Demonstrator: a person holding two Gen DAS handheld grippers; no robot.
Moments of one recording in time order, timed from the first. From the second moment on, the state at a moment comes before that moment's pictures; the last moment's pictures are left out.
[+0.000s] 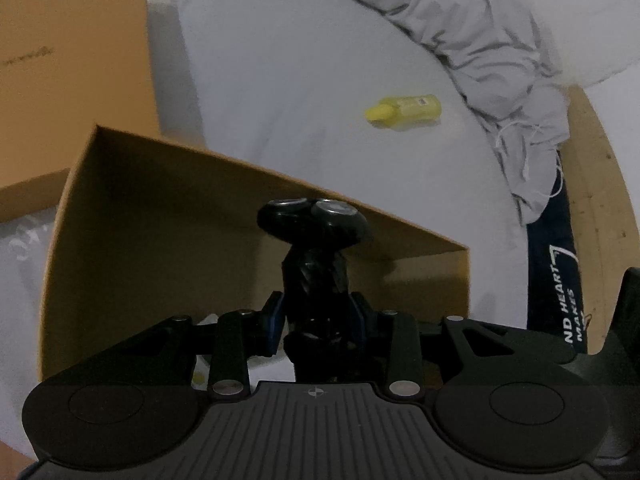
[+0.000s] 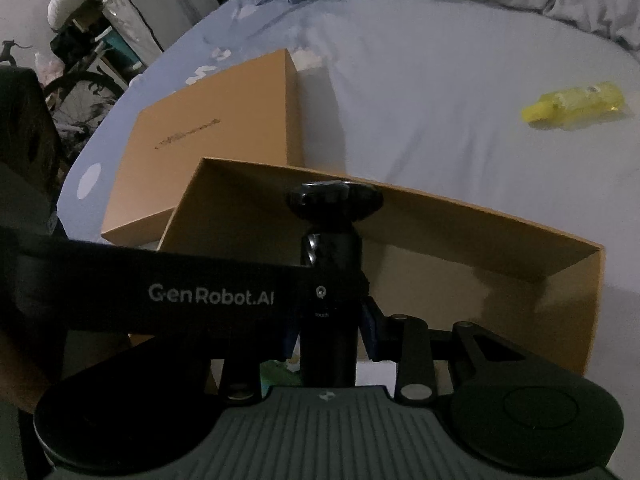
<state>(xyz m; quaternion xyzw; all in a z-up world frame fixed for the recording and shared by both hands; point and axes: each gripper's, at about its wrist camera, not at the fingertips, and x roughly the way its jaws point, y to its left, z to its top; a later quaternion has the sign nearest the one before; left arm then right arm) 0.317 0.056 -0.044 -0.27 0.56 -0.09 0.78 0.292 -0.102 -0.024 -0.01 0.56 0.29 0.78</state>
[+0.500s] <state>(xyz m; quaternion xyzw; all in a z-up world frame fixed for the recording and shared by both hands) 0.335 0.056 -0.083 -0.25 0.58 -0.06 0.77 0.316 -0.097 -0.060 -0.01 0.59 0.29 0.75</state>
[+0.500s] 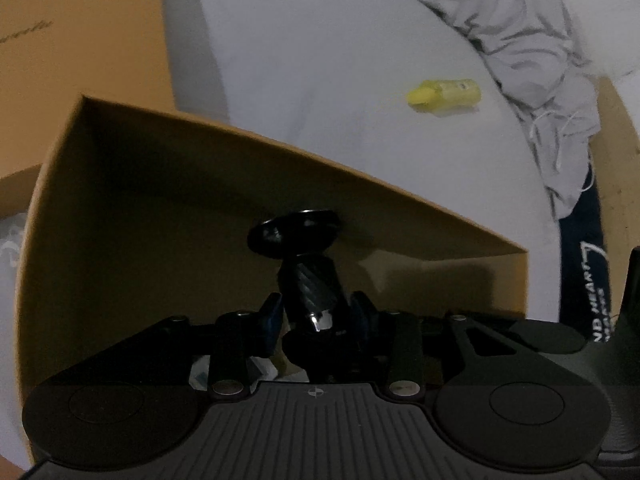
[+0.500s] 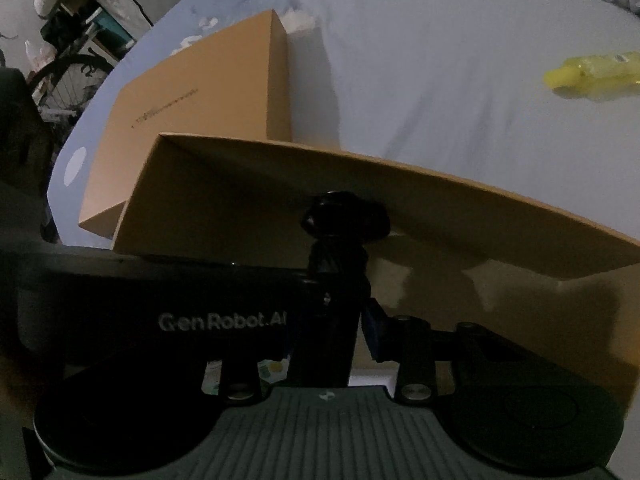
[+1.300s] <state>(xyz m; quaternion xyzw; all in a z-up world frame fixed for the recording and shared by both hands) 0.326 0.058 -0.087 -0.22 0.57 -0.02 0.79 0.325 -0.098 -0.073 0.00 0.60 0.29 0.75</state>
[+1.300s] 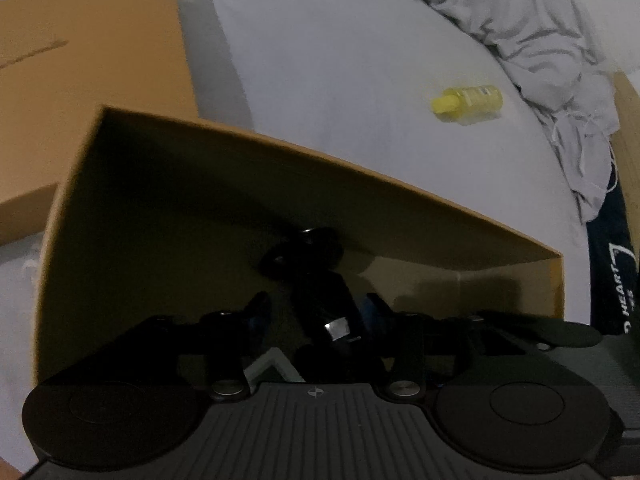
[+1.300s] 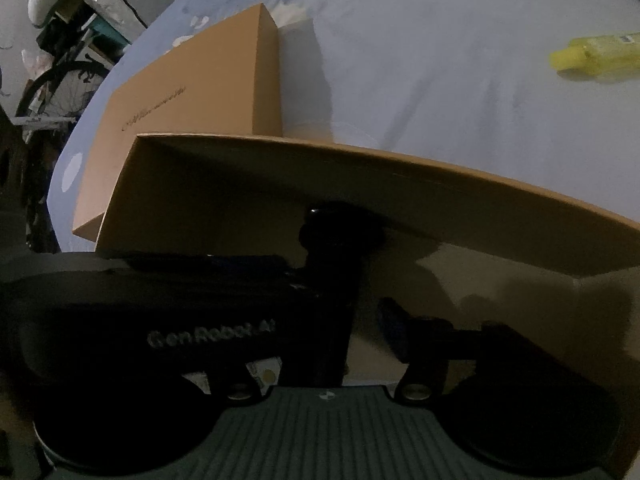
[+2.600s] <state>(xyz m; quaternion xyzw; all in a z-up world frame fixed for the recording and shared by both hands) 0.214 0.035 0.067 -0.15 0.44 -0.06 0.88 0.219 -0.171 0.043 0.03 0.49 0.26 0.83</state>
